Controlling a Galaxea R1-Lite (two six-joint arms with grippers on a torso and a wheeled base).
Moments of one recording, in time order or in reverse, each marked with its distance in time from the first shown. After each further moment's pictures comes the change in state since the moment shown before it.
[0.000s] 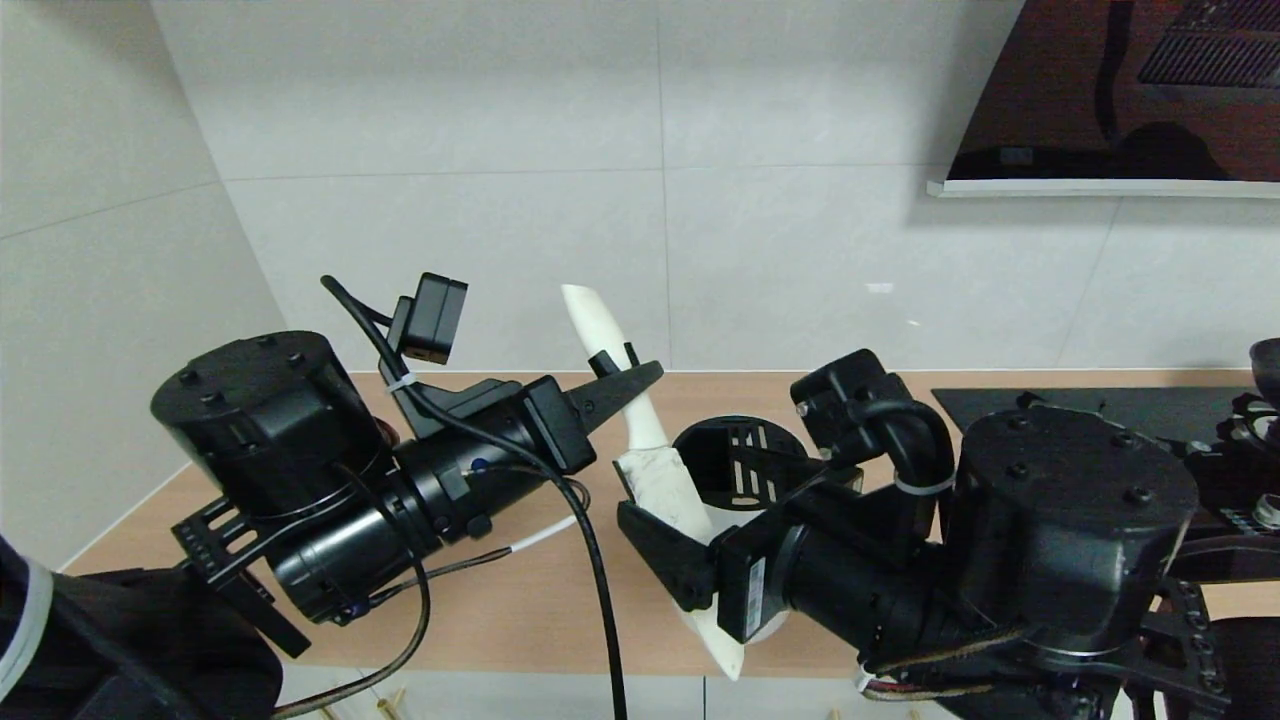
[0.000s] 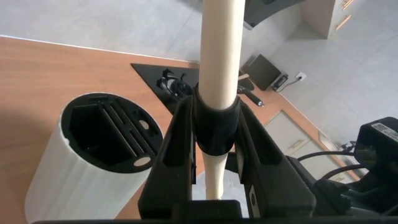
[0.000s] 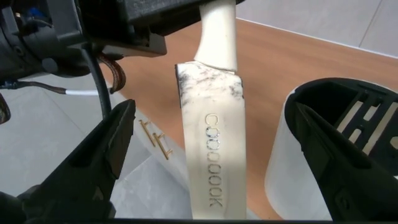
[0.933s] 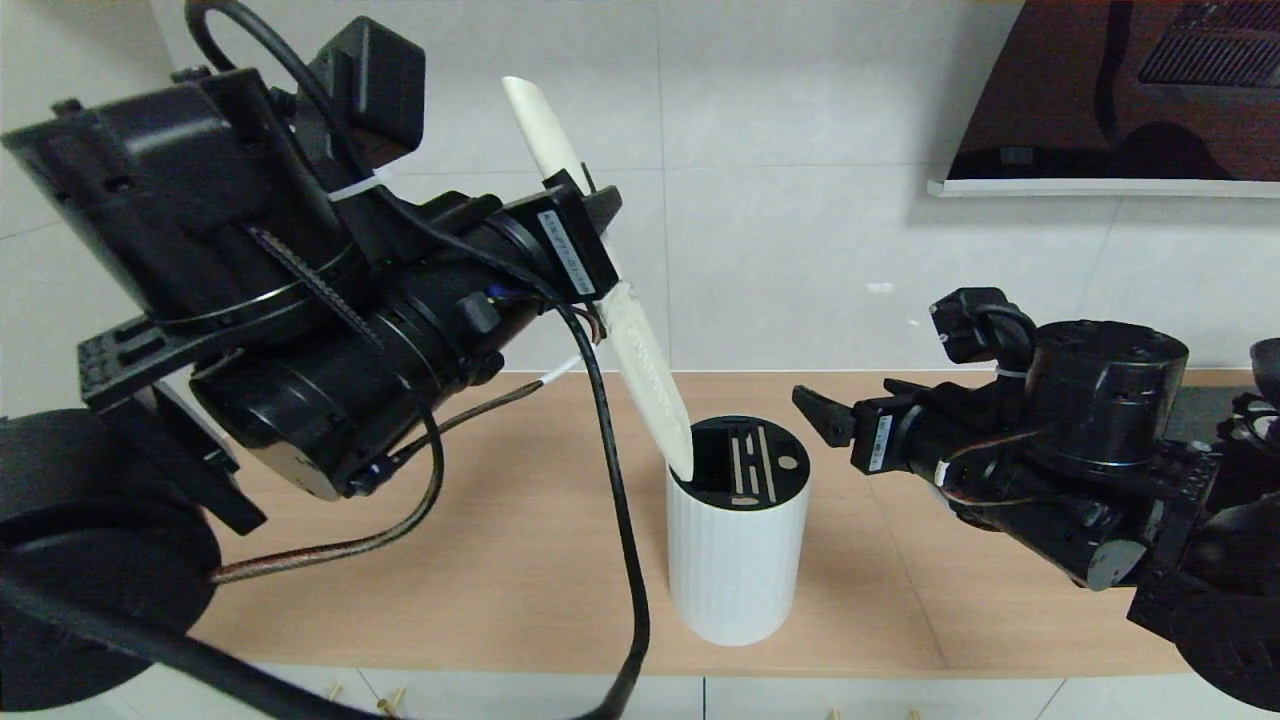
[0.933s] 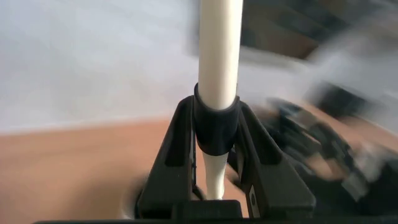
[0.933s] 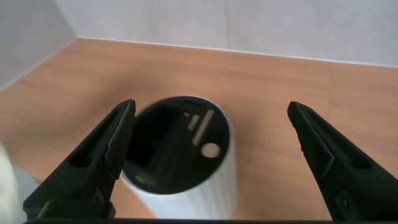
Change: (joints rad) left arm -0.135 -0.084 -0.389 0.387 0.557 0.441; right arm -0.376 0.006 0.017 0.013 0.001 -0.001
